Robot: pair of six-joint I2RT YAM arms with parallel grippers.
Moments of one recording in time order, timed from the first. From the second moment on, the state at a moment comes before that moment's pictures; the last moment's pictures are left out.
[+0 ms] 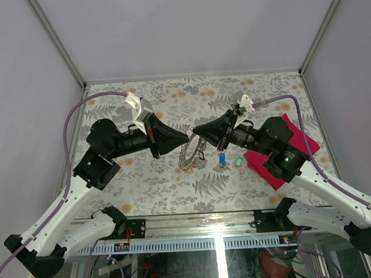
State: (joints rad) left arm -0.65 0.89 1.02 -0.01 0.69 -0.35; right arm 0.81 0.94 0.92 0.21 -0.35 0.27
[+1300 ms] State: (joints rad) left arm -0.65 0.92 1.00 0.03 0.67 -0.48; right arm 0.81 0.92 0.87 0.31 -0.43 0.24
